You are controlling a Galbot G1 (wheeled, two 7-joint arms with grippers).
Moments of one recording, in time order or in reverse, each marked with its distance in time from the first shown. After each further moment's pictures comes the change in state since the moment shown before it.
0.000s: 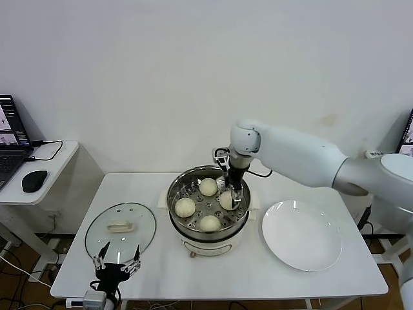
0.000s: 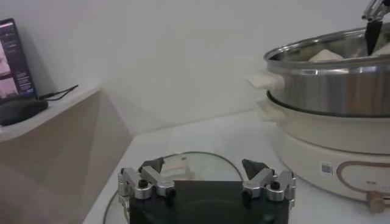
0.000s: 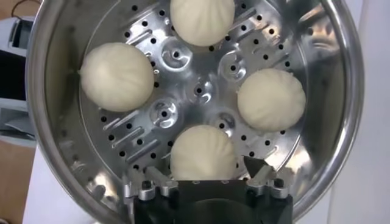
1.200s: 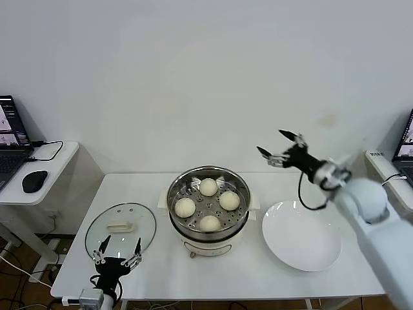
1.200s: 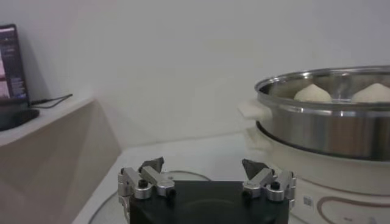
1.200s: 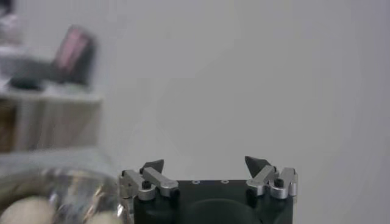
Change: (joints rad) left arm -0.019 0.023 -0.001 -0.012 -0.053 -0.035 -0.007; right arm -1.355 -0.305 1.528 0.709 0.420 0.353 1.019
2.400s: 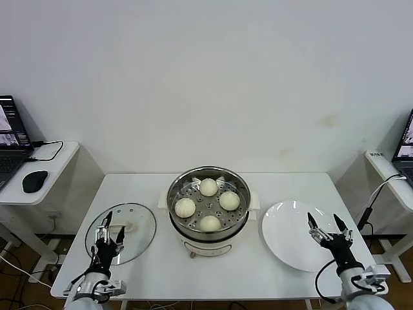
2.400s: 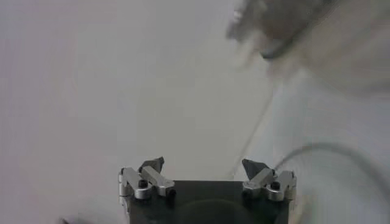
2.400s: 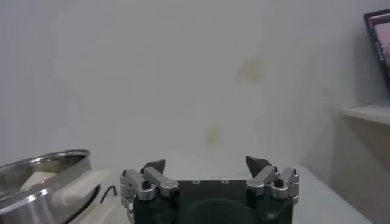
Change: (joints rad) left arm -0.230 0.208 0.056 0.377 1.124 -0.152 -0.232; right arm -0.617 0.358 0.352 0.088 0.020 0.181 0.117
